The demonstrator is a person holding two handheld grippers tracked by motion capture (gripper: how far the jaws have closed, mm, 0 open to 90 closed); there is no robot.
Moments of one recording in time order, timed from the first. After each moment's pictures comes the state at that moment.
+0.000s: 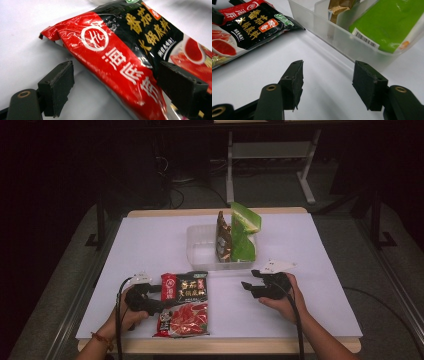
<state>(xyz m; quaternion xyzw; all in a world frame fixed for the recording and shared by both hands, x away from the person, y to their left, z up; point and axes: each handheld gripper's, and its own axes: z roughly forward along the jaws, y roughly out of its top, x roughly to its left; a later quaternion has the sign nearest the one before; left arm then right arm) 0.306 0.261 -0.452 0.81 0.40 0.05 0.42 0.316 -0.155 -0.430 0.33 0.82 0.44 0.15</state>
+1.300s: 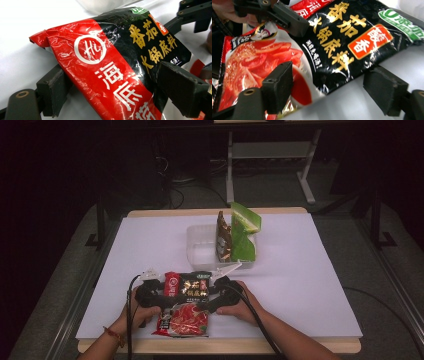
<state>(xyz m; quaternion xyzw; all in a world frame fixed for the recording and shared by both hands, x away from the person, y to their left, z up) 0.311 0.237 -0.454 0.80 0.42 0.05 0.43 0.326 -0.032 -0.456 0.27 0.86 0.43 -0.06</state>
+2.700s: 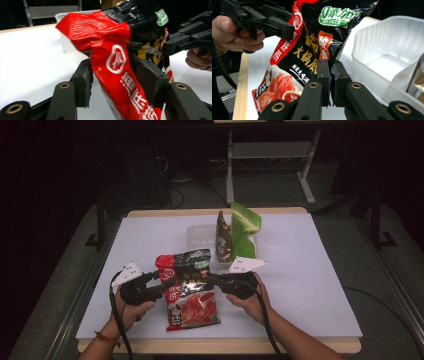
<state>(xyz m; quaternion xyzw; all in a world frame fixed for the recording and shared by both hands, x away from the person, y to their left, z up) 0.283 0.249 -0.393 0.74 0.35 0.15 0.55 0.307 -0.069 -0.399 0.23 0.79 0.56 0.08</state>
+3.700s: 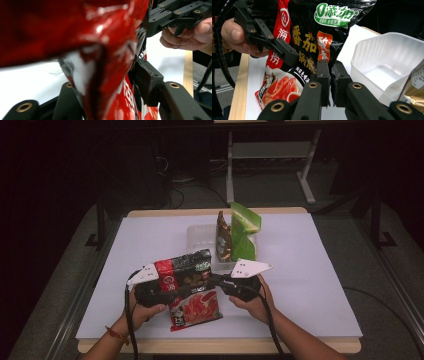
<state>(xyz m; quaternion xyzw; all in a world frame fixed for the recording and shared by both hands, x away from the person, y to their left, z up) 0.289 0.222 -0.402 0.79 0.28 0.08 0.54 0.298 -0.075 -0.391 0.19 0.80 0.56 0.12</state>
